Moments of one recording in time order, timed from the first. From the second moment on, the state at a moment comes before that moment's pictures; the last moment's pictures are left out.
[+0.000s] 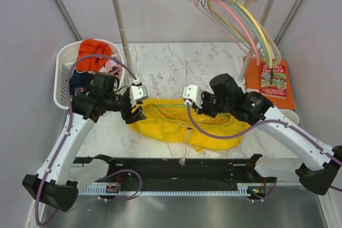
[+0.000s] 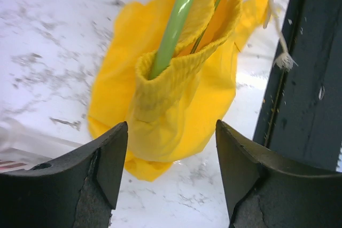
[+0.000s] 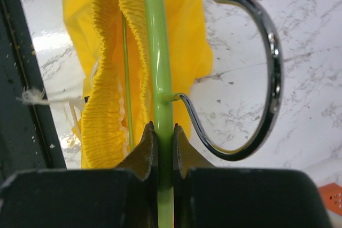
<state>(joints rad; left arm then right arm) -0.31 1.01 1.10 -1.00 0.71 0.79 0.81 1.13 1.21 -0.79 -0.23 -0.58</state>
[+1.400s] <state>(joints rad) -0.58 1.20 1.39 -0.31 0.52 -0.42 0.80 1.71 2.09 -0.87 0.36 0.51</state>
